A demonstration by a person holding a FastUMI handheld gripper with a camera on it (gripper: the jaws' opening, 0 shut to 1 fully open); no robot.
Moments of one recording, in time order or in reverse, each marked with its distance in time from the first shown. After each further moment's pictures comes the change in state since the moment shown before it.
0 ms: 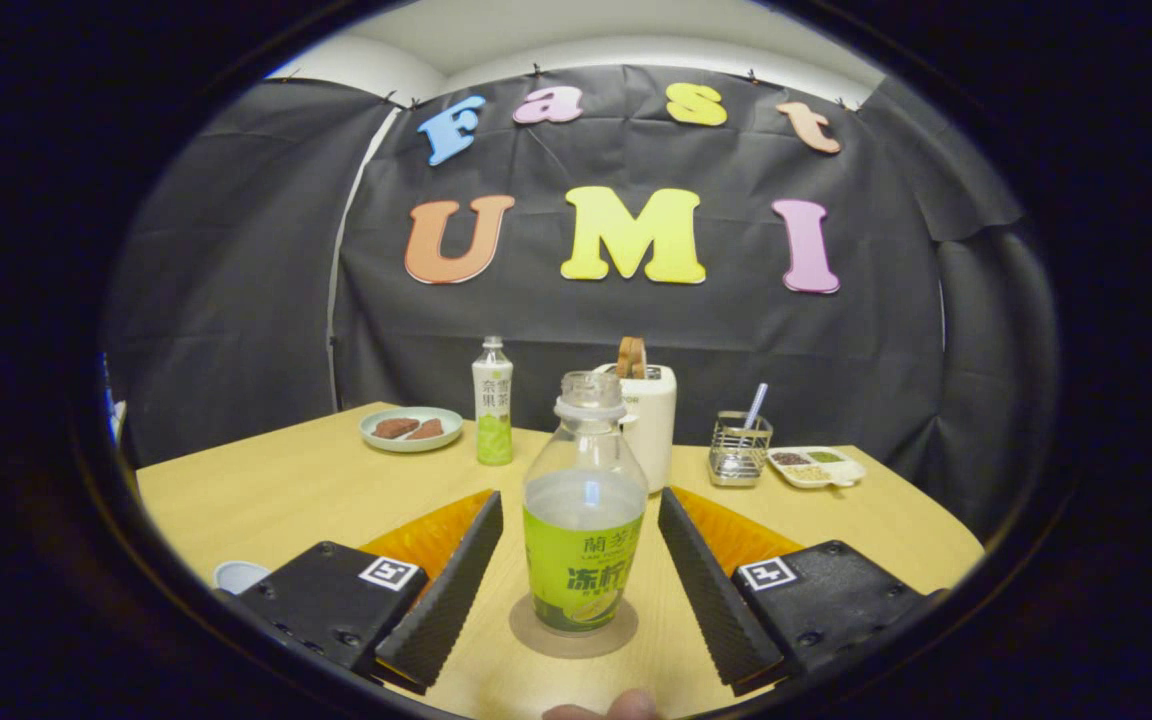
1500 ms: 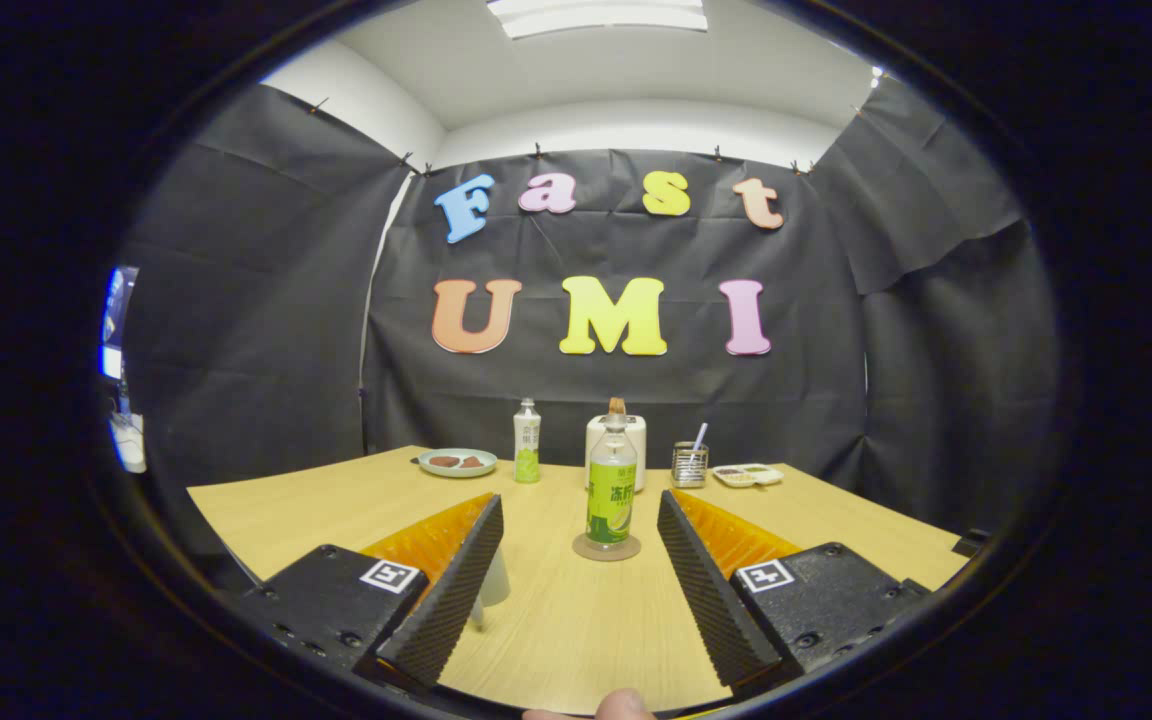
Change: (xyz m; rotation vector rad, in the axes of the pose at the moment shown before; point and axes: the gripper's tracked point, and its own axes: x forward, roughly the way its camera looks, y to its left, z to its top) arm -0.227 0.064 -0.036 0.033 -0.184 -0.069
